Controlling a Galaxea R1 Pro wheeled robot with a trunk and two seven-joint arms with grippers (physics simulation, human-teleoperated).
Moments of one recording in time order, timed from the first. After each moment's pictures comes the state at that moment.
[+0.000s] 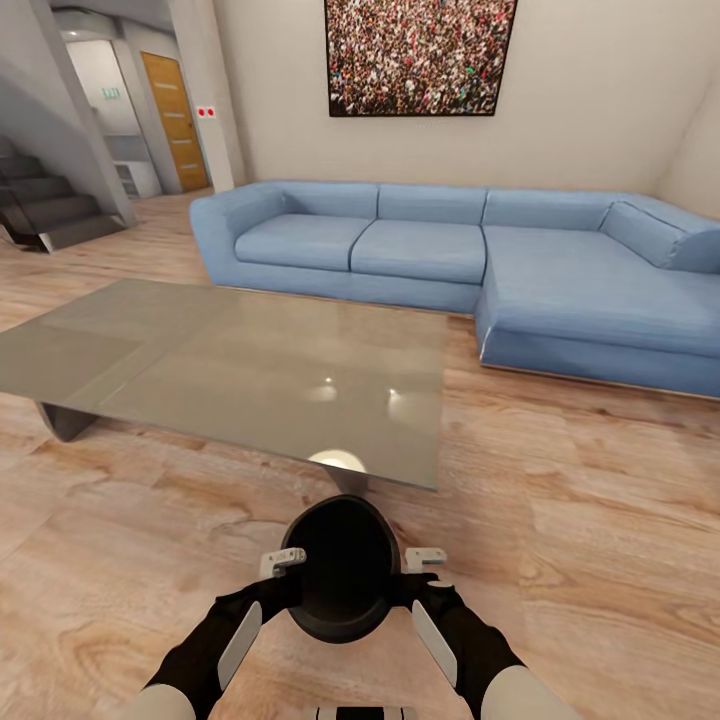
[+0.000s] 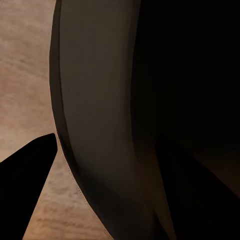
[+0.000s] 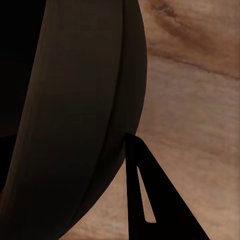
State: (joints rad) left arm -0.50 -0.08 -0.08 -0.64 0.28 0.34 -0.02; right arm -0.56 0.17 0.28 -0.56 -0.27 0.31 -0.16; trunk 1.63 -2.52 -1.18
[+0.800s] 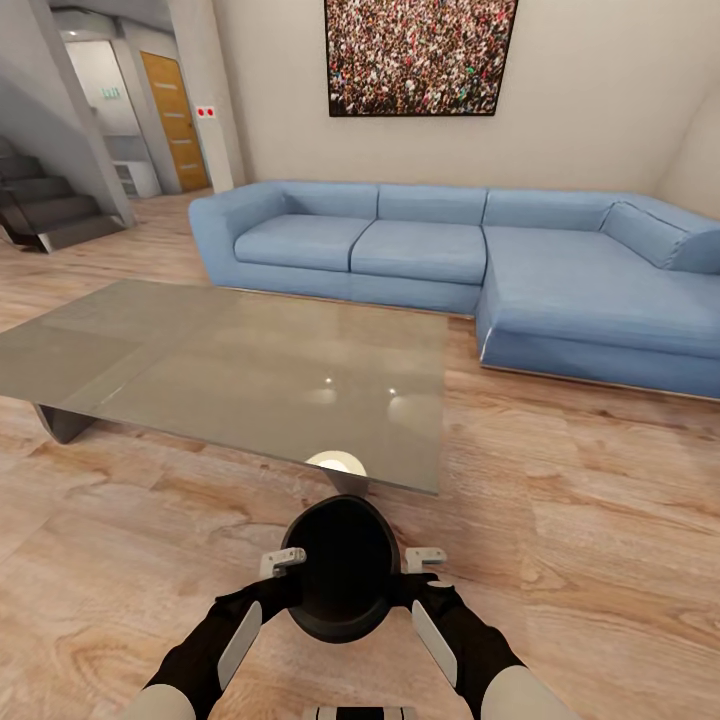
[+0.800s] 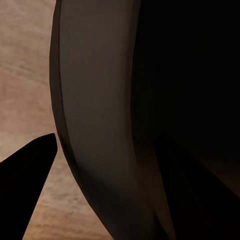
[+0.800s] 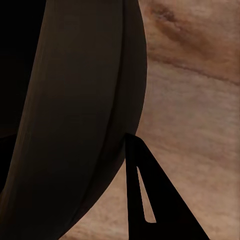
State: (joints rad) left arm -0.50 -0.08 -0.08 -0.64 0.28 0.34 -0.02; right arm -0.56 0.17 0.28 -0.56 -0.27 0.31 -0.16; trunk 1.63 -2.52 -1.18
